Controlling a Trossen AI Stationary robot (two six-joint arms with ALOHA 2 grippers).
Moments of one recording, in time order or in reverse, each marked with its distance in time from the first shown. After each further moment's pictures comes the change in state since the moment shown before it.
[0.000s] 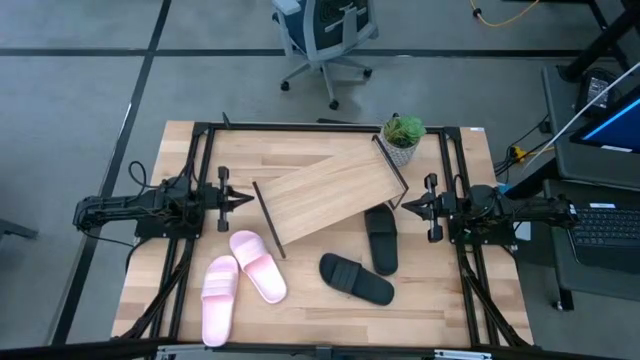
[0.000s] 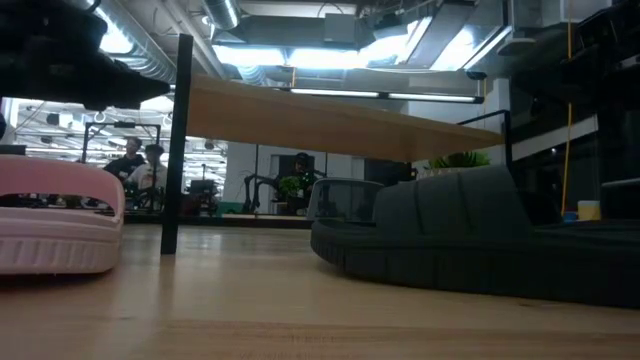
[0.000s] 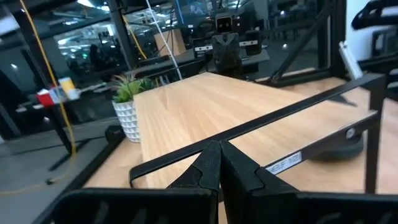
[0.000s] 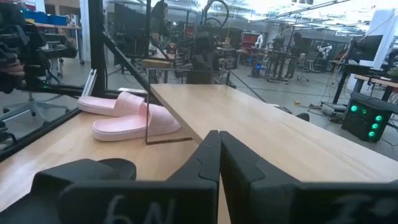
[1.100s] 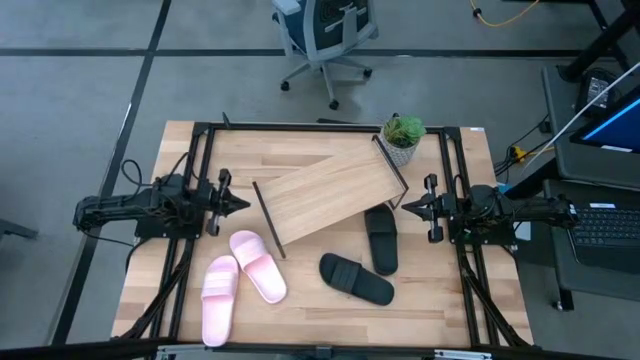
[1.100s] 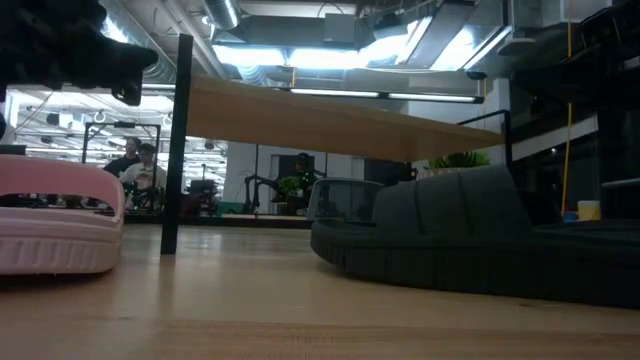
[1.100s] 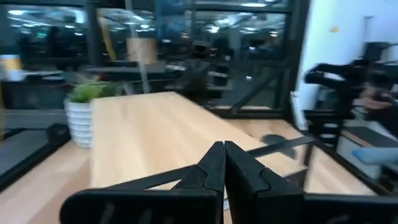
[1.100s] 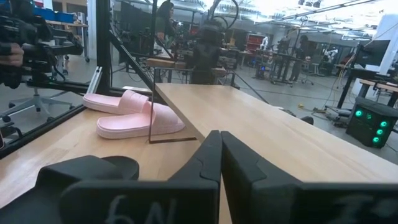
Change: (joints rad) left arm 0.000 0.000 0.057 -0.004 0.158 -0.249; right arm 0.000 0.000 0.000 0.003 -0.019 -0.025
